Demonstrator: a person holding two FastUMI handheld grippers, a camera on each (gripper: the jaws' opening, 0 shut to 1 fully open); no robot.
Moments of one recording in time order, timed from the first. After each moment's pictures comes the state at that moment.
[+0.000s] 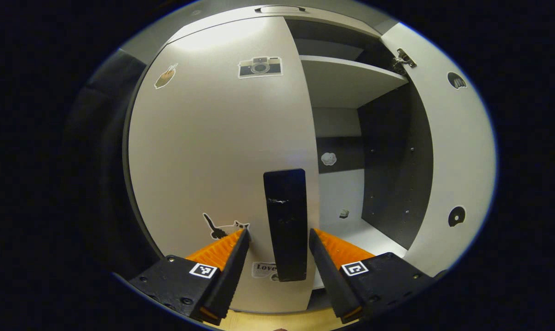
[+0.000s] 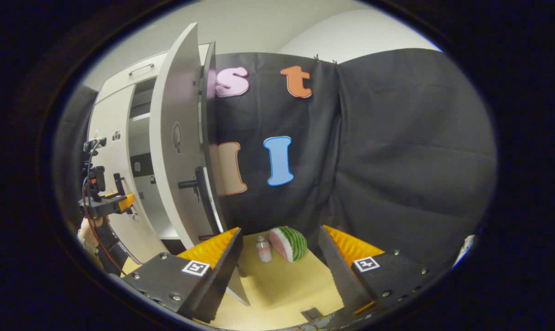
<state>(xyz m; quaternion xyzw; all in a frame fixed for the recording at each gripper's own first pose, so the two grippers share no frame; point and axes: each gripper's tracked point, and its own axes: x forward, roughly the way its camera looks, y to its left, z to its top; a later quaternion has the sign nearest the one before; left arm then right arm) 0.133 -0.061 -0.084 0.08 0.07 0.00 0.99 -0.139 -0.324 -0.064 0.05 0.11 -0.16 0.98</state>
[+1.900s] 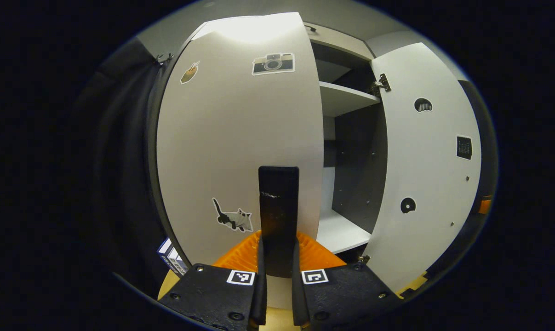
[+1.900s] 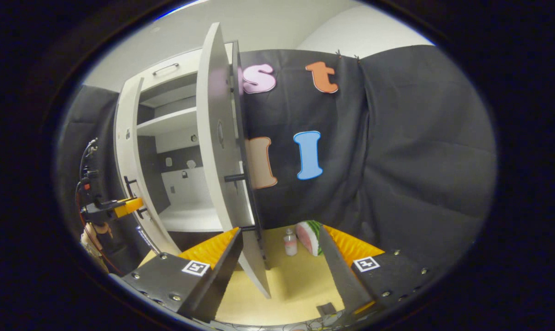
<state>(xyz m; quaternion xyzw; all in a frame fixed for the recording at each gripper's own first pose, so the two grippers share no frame) 0.042 -0.048 -0.082 0.03 0.09 -0.10 0.99 -0.145 -0.271 -0.060 0.06 0.13 -0.06 0.99</state>
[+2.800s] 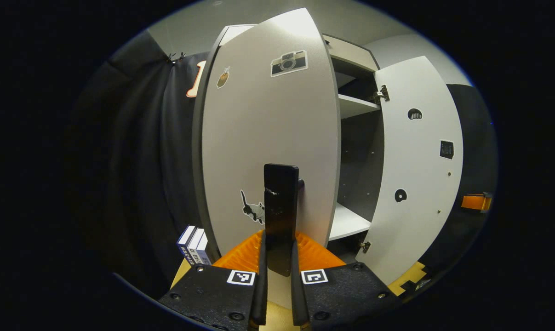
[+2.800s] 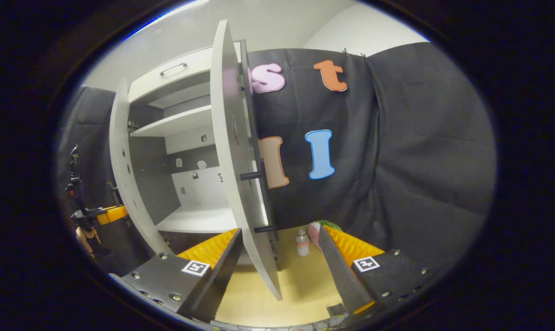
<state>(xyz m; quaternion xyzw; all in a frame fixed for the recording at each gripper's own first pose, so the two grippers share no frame) -0.019 0.010 -0.073 0.02 0.10 -0.09 0.99 -0.136 -0.251 -0.064 0.07 0.13 -0.03 0.99</state>
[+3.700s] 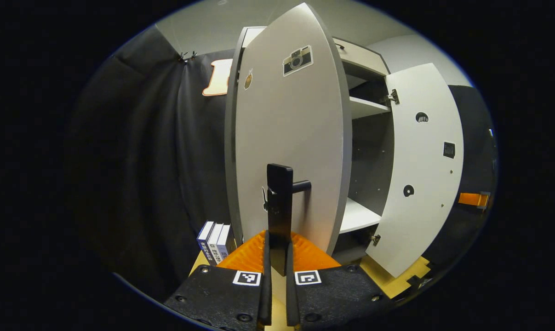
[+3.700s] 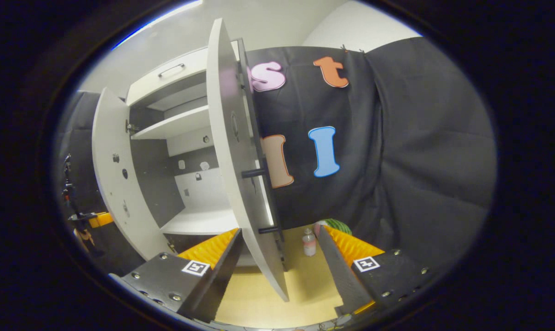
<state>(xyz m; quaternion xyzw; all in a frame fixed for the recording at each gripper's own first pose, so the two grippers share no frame) -0.044 0.063 -0.069 0.03 0.11 -0.07 0.99 -0.126 -0.247 -0.074 0.09 0.13 -0.02 0.99</state>
